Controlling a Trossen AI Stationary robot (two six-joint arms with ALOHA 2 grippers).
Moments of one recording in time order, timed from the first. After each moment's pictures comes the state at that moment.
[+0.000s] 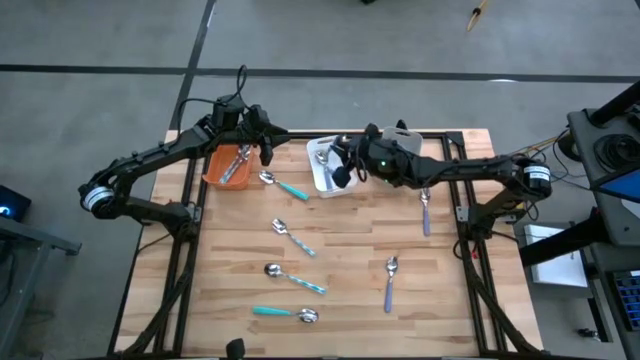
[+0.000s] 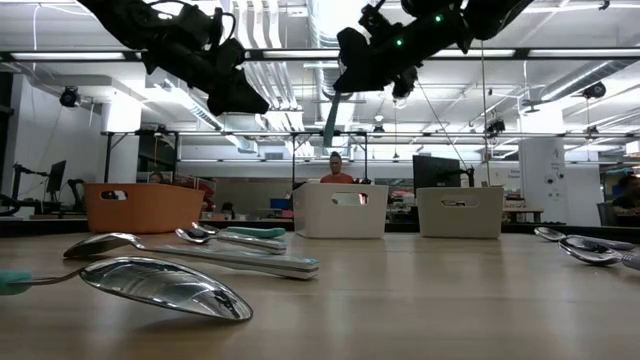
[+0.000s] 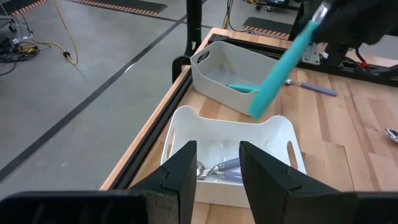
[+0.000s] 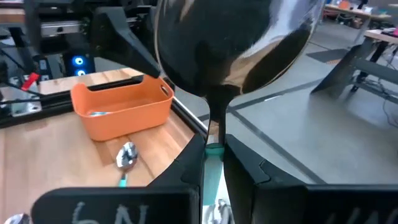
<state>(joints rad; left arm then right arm) 0.77 1.27 0.91 -0.08 0.43 0.18 -0.25 1.51 1.03 0.26 0.37 -0.02</state>
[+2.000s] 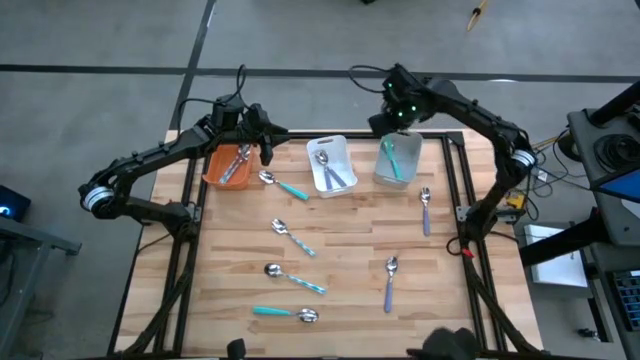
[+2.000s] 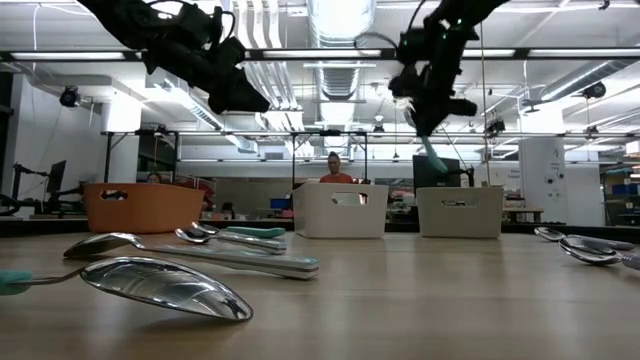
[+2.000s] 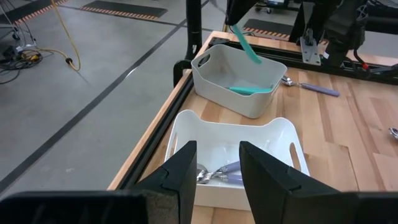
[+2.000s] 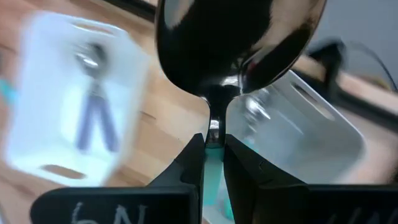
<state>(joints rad) 0.77 1.27 0.91 -0.06 0.43 0.19 -0.80 1.69 1.65 -1.14 -0.06 0.34</state>
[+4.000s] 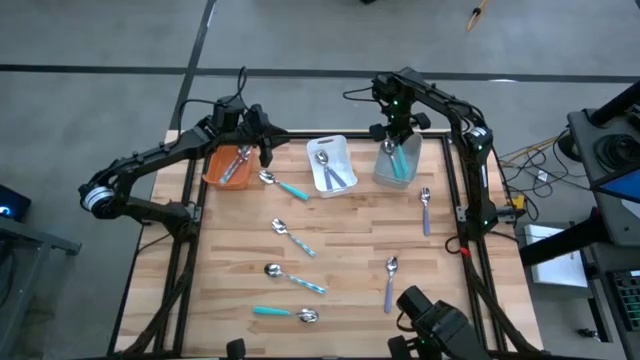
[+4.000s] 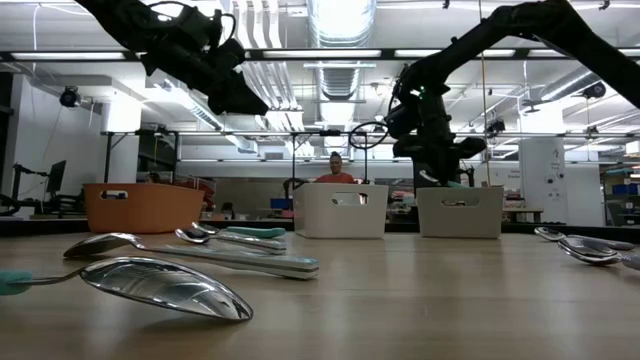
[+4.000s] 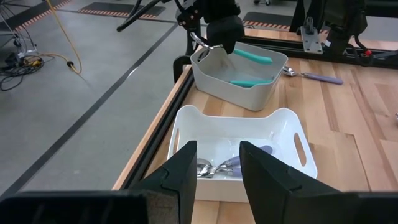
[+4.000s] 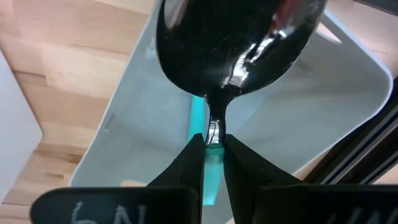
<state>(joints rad) 0.77 1.27 0.89 -0.06 0.43 0.25 -0.91 2.12 1.90 -1.55 -0.10 0.38</state>
